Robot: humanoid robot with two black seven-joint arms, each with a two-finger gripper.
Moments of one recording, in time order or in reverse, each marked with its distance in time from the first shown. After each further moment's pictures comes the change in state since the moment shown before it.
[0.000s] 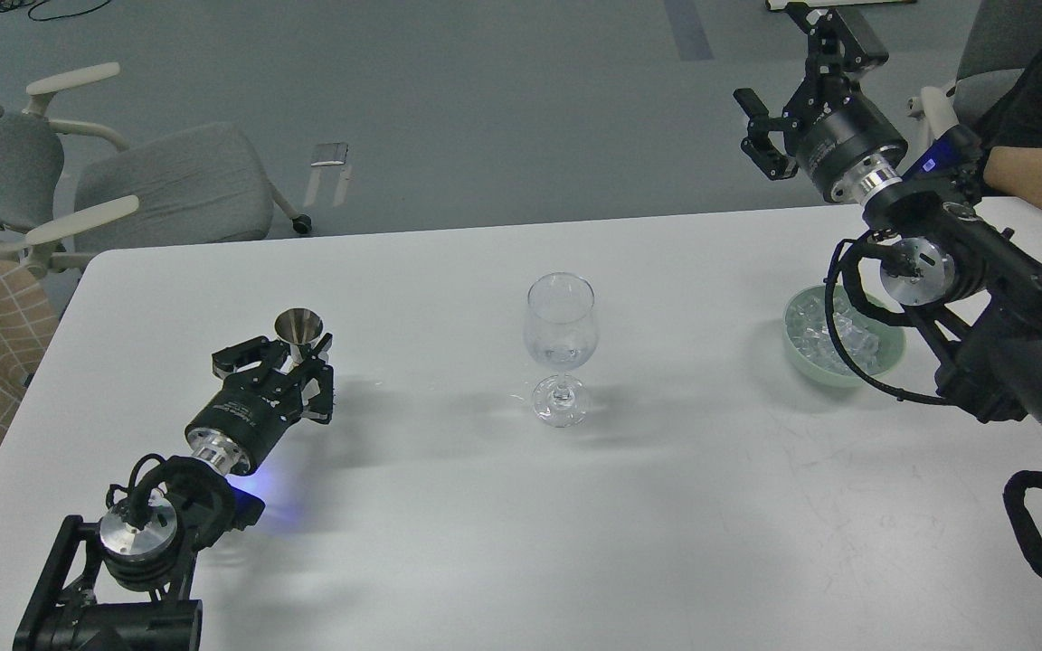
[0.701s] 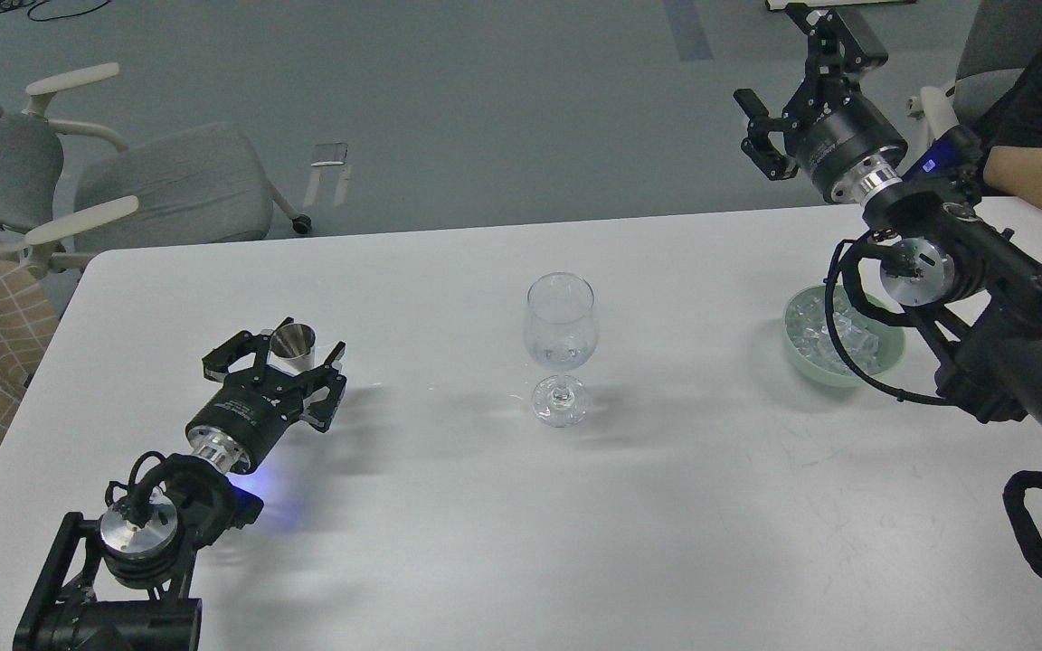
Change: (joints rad) left arm -0.004 0.006 0.003 0.000 0.014 0.001 -0.001; right arm 0.001 0.000 0.000 0.000 0.000 0.000 0.000
